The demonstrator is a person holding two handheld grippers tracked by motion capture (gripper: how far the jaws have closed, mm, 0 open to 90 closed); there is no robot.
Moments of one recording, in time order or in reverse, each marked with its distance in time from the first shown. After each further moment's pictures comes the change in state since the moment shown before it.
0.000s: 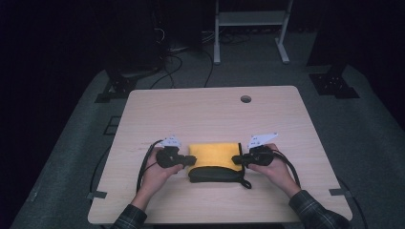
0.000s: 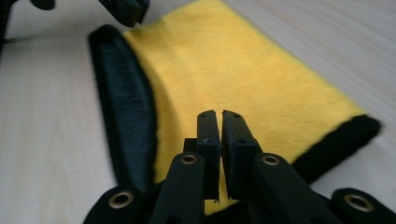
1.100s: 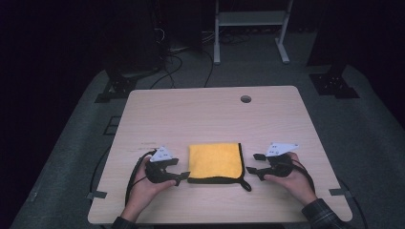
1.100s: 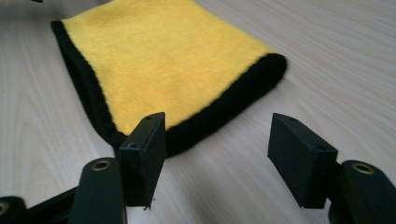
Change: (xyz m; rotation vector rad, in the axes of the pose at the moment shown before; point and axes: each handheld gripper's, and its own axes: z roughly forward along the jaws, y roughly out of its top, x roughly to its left) left arm -0.010 -0.031 -0.034 -0.014 0.200 0.059; right arm 0.006 -0.036 -0.045 -0.034 -0.187 0.021
